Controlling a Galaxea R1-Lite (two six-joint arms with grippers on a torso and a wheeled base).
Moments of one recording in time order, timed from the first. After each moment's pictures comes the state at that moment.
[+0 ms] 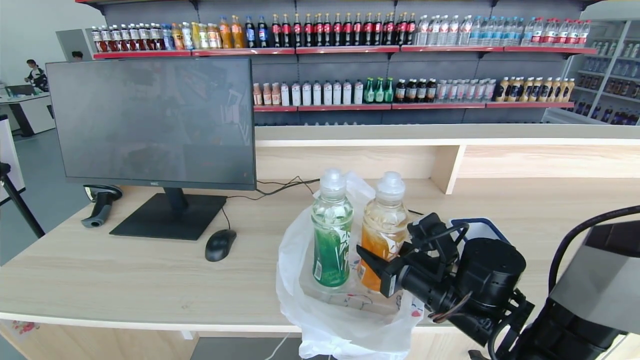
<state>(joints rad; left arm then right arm) 0.00 0.00 0.00 0.00 0.00 -0.02 0.63 2.07 -0.44 -1.57 0.00 -0.01</state>
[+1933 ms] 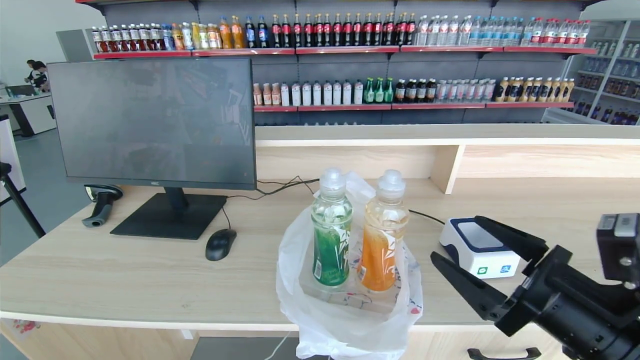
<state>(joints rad) 0.00 0.00 0.00 0.00 0.00 0.00 0.63 1.47 -0.07 -1.57 0.00 -0.03</state>
